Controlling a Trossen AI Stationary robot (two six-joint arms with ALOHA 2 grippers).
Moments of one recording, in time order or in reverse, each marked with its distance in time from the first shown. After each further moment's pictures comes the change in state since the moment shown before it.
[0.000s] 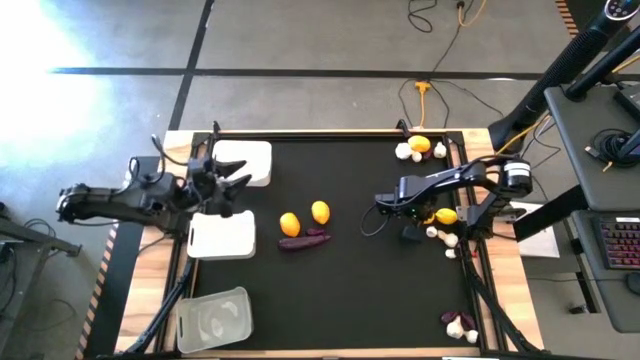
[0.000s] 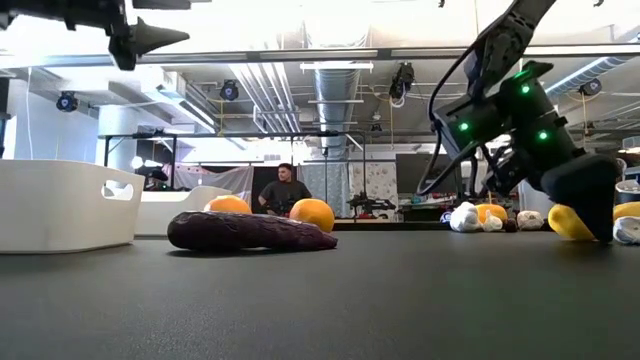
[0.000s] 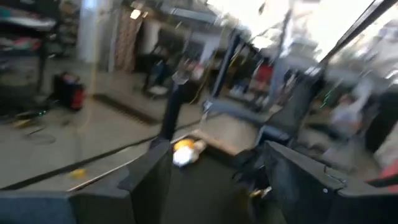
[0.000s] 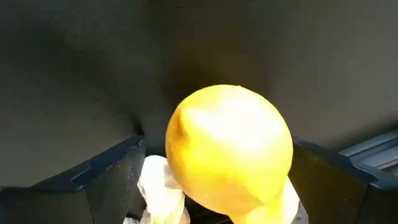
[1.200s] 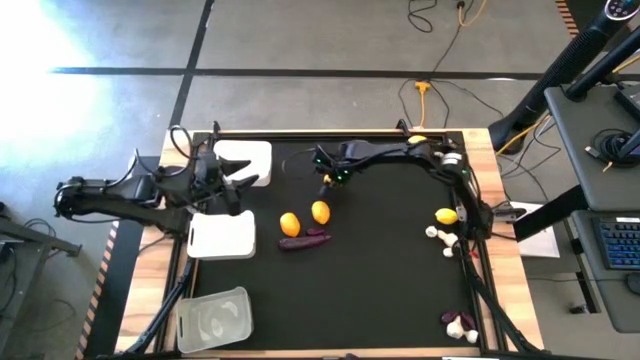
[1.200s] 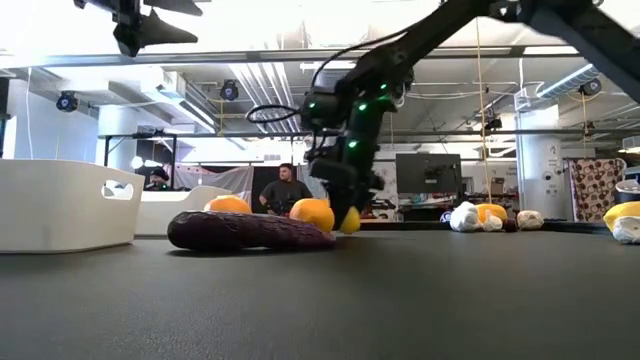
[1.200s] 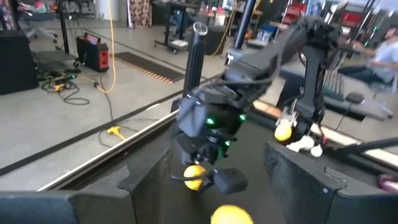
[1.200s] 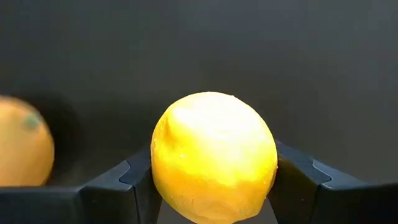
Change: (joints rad) left arm 0.000 0.169 0.234 -0.342 -0.029 -0.059; right arm -0.176 0.502 0.826 0.410 -0.046 -0.209
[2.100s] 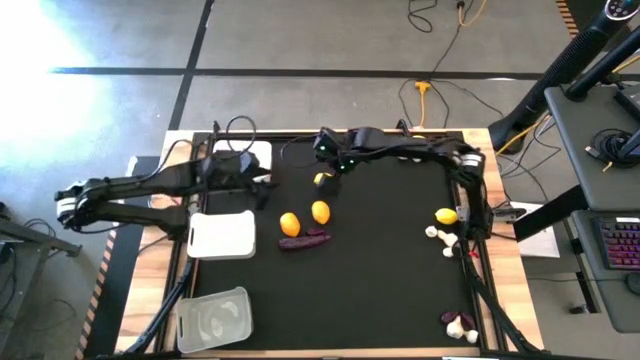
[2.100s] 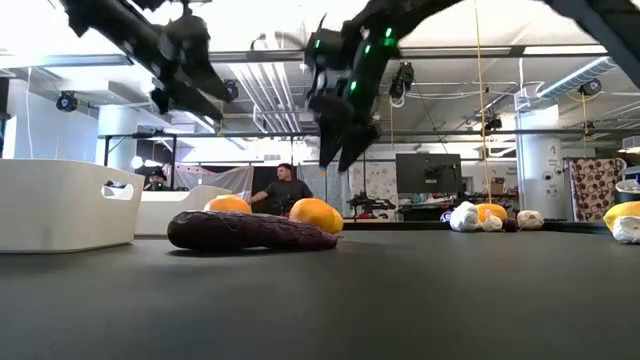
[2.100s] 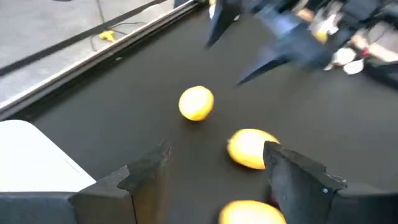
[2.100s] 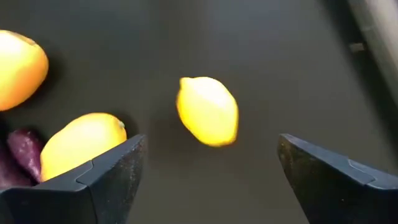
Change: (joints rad) left arm 0.355 0.325 0.006 -0.065 0.452 -0.021; right arm 0.032 -0.173 0.106 -0.153 0.043 -0.013
